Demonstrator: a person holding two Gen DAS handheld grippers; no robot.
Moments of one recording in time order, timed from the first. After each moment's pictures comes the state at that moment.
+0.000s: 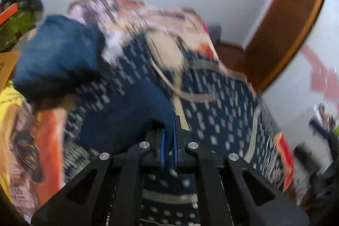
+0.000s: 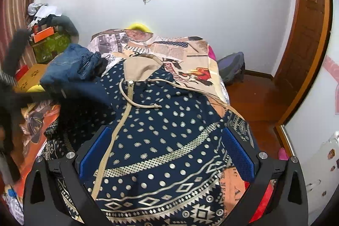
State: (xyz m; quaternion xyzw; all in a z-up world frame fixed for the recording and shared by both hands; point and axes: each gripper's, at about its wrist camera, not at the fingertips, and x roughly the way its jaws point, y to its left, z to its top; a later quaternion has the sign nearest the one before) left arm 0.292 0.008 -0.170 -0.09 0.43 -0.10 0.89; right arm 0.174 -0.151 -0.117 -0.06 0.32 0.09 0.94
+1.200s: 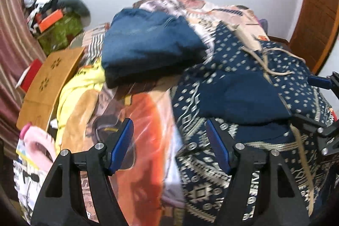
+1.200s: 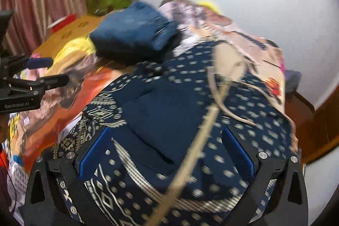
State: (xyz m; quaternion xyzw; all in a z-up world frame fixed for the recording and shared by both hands) left arm 0.210 0.163 -0.180 -0.02 0.43 0.07 0.90; right arm 0.213 0.014 -0.172 -0.20 0.39 0.29 0.85
